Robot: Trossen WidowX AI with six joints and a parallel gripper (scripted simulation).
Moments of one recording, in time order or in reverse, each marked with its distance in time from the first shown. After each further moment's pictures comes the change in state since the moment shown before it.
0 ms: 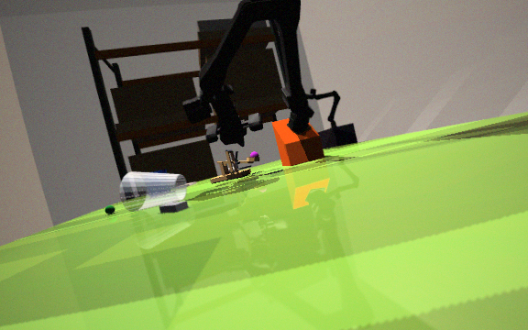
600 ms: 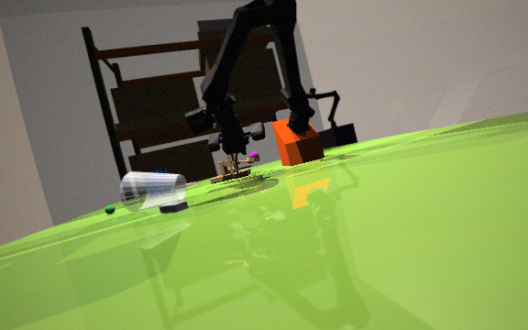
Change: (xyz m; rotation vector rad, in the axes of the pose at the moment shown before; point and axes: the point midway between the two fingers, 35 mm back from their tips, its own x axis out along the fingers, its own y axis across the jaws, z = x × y) arm 0.021 0.000 0.021 -0.001 -0.002 0.000
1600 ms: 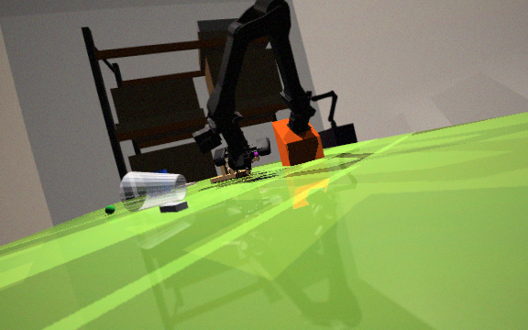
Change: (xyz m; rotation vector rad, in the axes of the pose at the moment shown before) arm 0.038 0.007 0.035 0.003 -0.004 0.002
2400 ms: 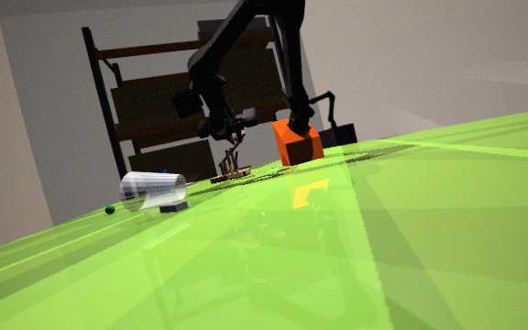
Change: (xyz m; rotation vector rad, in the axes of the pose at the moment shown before) arm -0.101 -0.011 -0.029 0.048 -0.022 -0.005
